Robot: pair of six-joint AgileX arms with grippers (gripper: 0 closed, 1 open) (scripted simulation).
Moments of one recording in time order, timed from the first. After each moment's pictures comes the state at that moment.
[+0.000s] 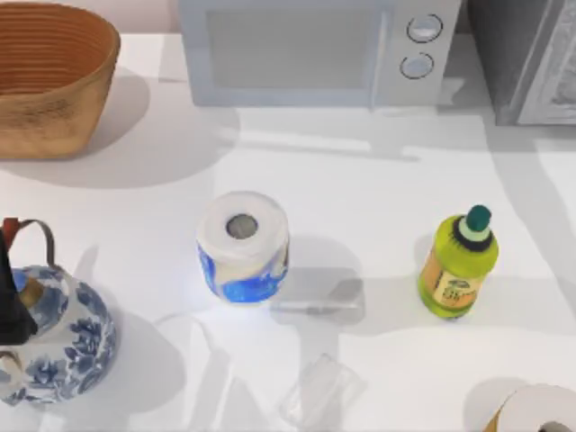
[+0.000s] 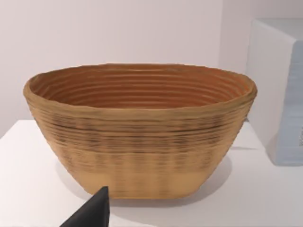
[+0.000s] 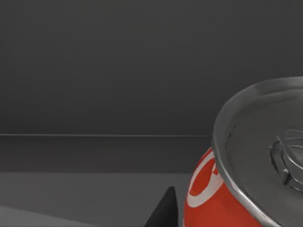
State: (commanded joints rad) left arm 0.00 0.00 0.00 0.00 0.00 0.00; right arm 0.18 1.36 1.78 -0.43 0.19 0.02
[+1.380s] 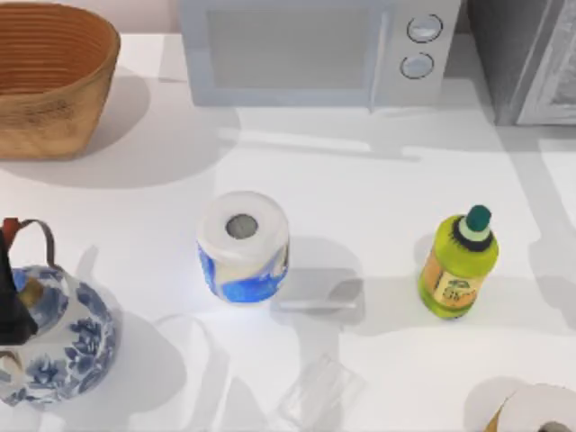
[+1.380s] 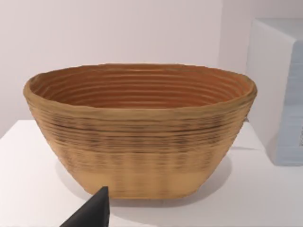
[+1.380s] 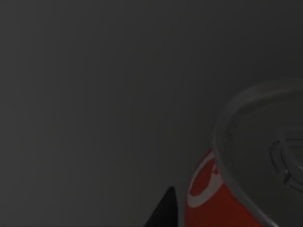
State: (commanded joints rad) left arm 0.00 0.00 0.00 0.00 0.00 0.00; right arm 0.10 2.09 2.77 -0.68 0.12 0.02
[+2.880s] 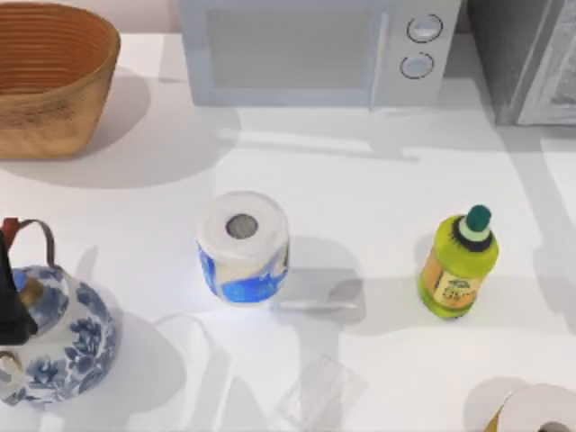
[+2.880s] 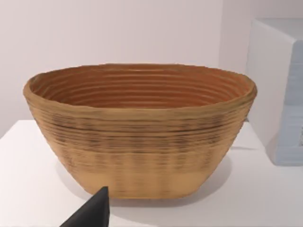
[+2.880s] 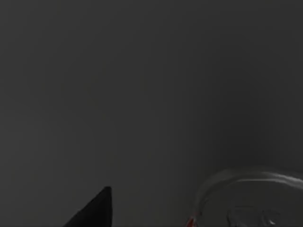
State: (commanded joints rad) left arm 0.00 0.00 0.00 0.00 0.00 0.00; right arm 0.10 2.04 2.71 -0.65 0.11 0.01
